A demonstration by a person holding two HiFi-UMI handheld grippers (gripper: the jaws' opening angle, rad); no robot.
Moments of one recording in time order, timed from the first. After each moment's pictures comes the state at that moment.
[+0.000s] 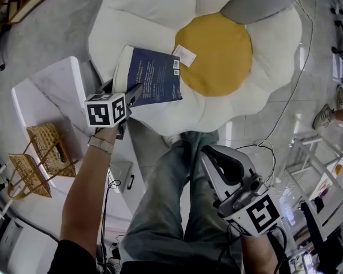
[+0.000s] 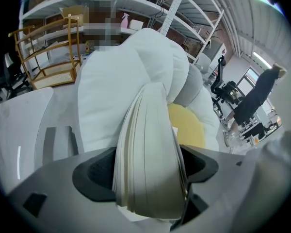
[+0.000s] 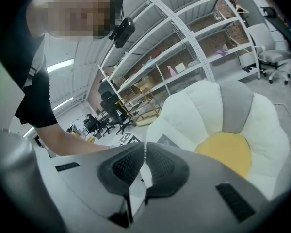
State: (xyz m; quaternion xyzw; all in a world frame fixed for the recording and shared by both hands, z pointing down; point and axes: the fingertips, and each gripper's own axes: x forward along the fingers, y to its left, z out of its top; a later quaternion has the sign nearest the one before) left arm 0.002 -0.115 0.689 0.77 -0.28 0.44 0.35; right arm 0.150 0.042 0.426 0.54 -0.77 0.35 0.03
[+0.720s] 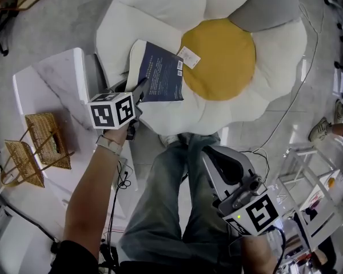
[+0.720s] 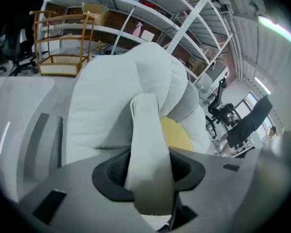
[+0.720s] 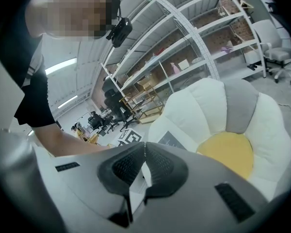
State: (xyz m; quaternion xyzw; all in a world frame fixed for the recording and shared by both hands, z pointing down) left arm 0.036 -0.101 0.662 0.78 -0.31 0.35 0.42; right arm 0.152 0.043 0.429 0.51 -0.78 0.36 0.04
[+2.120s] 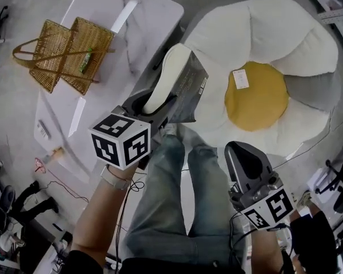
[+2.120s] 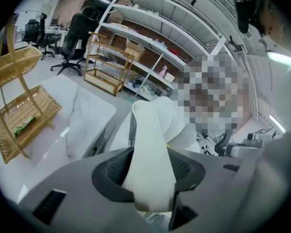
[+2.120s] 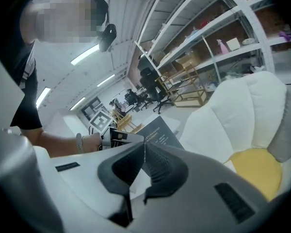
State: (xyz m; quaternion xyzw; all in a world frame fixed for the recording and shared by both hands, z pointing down) left arm -0.068 -0.019 0.484 0.73 -0.47 0.18 0.46; right arm 0.085 0.024 0.401 0.27 -0.89 0.34 0.12
